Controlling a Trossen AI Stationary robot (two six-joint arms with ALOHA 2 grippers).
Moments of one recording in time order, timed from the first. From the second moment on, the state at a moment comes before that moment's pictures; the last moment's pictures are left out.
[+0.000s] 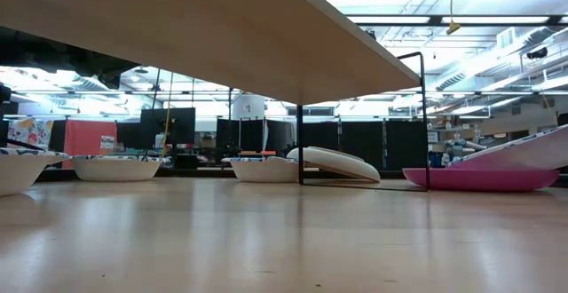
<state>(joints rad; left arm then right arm) 0.17 0.01 0.01 0.05 -0.04 -0.08 -0.08 1.30 1.54 -0.97 -0.06 0.48</state>
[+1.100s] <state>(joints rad) 0.17 0.01 0.01 0.05 -0.04 -0.08 -0.23 1.68 1.63 -1.15 -0.16 0.23</state>
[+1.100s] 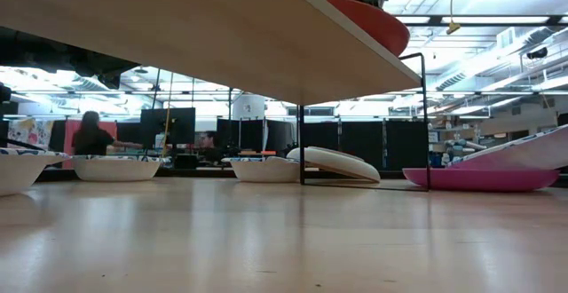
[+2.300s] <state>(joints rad) 0.17 0.01 0.01 0.05 -0.04 -0.08 -0.23 1.68 1.63 -1.14 -0.15 0.23</state>
